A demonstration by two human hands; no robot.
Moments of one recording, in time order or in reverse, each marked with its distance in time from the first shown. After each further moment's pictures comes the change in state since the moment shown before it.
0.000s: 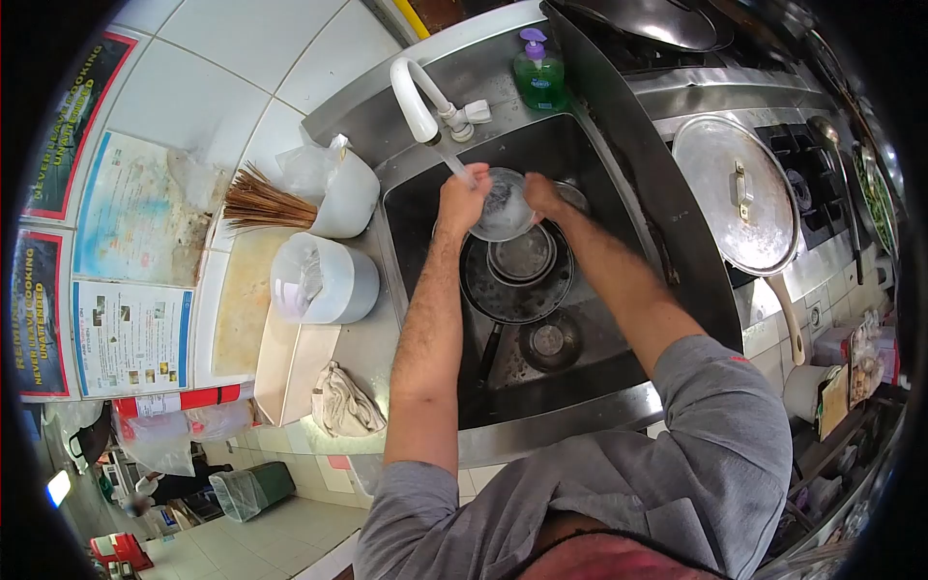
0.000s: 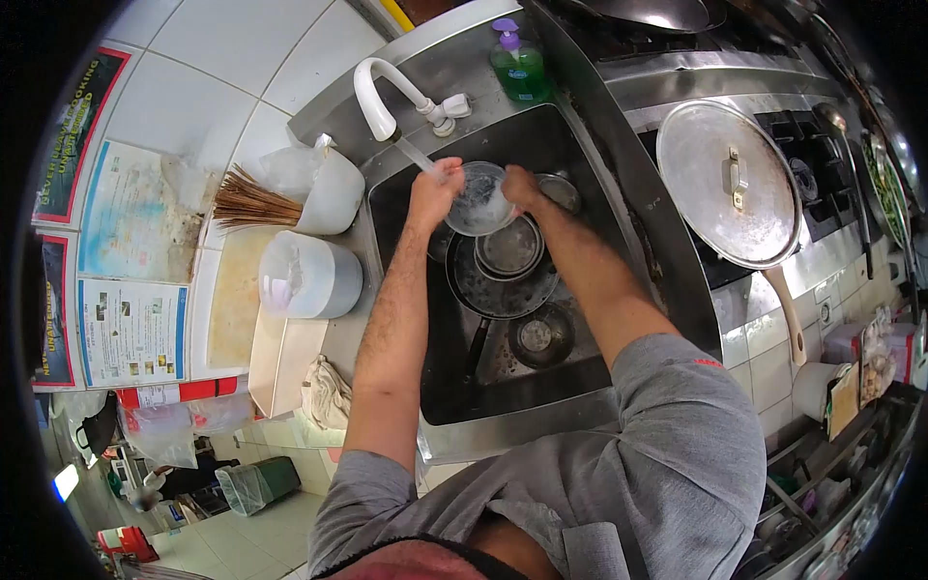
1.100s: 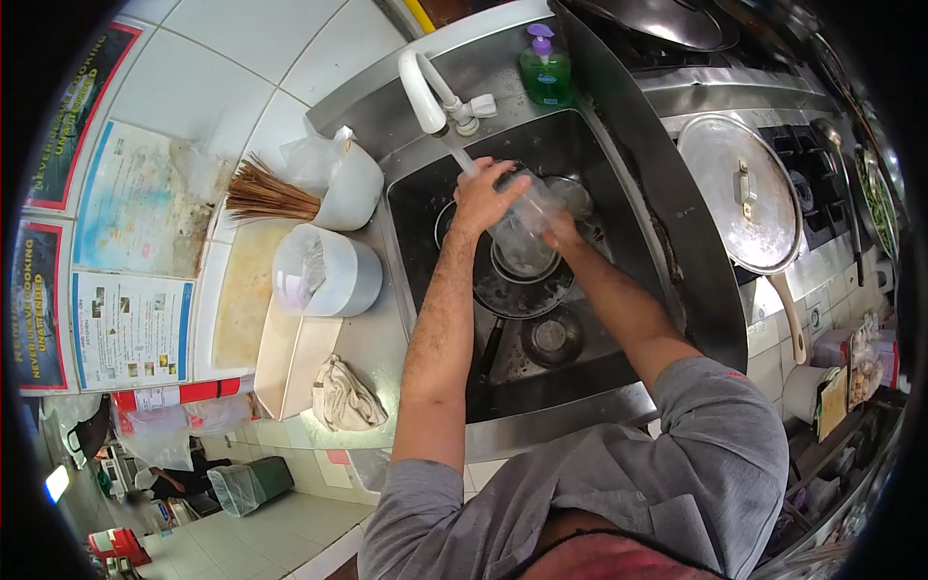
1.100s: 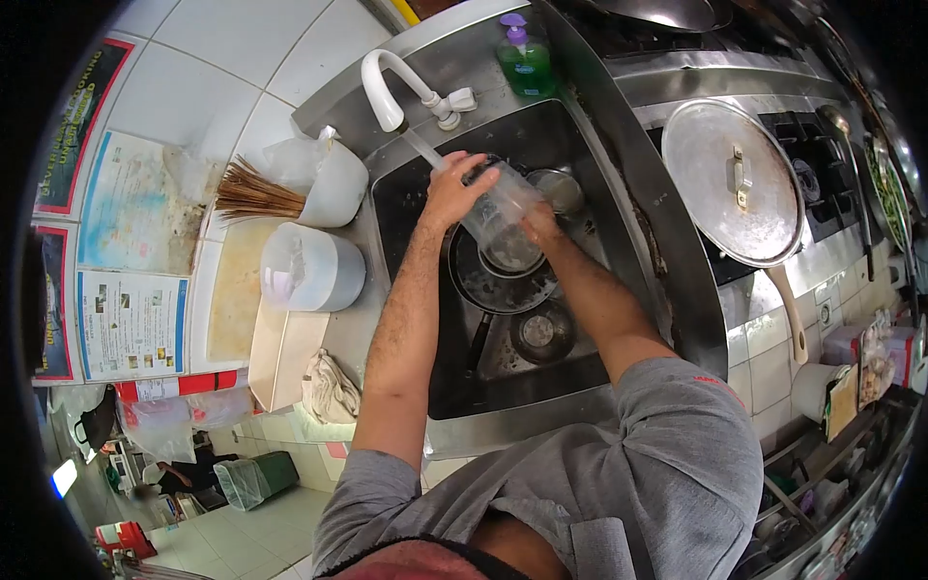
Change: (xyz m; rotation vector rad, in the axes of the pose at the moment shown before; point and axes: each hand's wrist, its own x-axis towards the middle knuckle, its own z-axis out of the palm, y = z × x) left_hand -0.016 0.018 0.009 0.489 -0.027 0.164; right_hand -0.042 0.035 0.044 1.306 -0.215 -0.017
